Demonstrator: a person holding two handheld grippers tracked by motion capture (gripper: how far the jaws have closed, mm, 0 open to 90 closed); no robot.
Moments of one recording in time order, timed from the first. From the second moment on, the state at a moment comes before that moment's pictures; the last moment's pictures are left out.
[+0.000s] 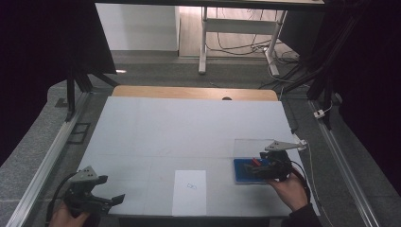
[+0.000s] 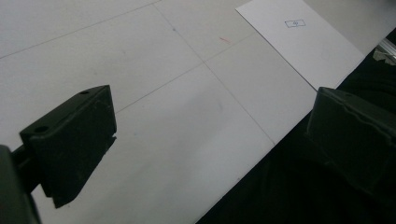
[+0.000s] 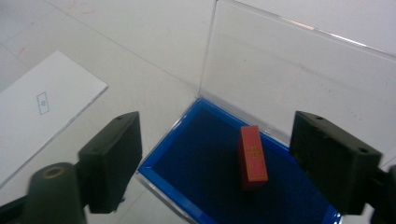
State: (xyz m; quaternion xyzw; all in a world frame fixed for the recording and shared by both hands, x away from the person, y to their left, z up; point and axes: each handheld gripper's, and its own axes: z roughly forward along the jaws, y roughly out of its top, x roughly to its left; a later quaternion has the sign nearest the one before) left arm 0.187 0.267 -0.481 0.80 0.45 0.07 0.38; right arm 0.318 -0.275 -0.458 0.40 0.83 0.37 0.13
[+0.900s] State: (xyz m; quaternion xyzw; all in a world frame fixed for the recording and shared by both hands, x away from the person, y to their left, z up) left arm 0.188 0.267 -0.481 0.80 0.45 0.07 0.38; right arm 0.258 -0.312 -0.448 0.43 0.79 0.40 0.18
